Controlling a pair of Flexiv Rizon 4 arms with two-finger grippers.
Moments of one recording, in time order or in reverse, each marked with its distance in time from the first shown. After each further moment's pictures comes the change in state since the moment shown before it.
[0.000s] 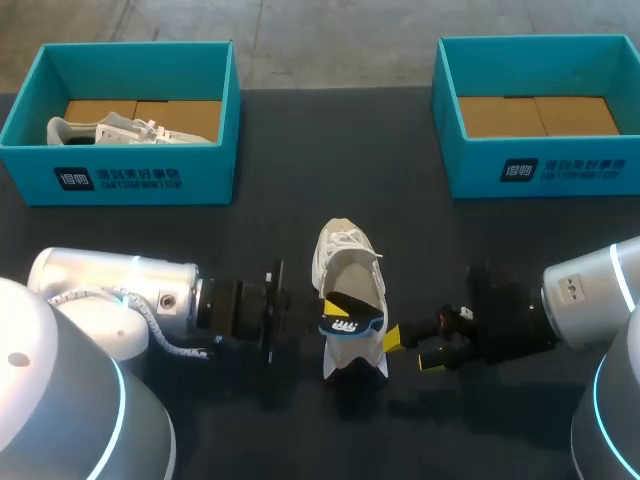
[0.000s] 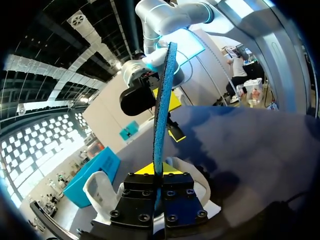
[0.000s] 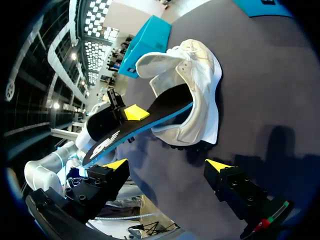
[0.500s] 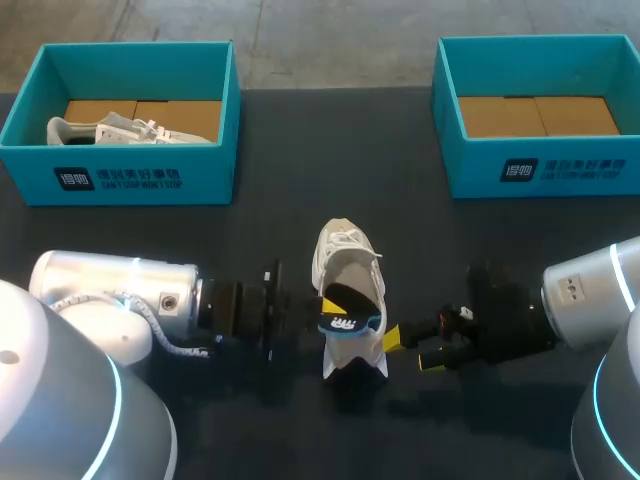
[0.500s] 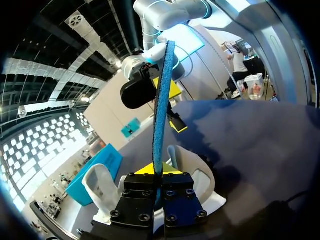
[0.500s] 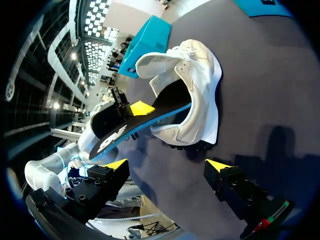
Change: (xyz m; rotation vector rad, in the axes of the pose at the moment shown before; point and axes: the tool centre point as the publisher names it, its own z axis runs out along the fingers) left arm -0.003 0.015 0.000 -0.026 -0.017 0.024; right arm 0.000 0.000 0.000 0.000 0.000 0.000
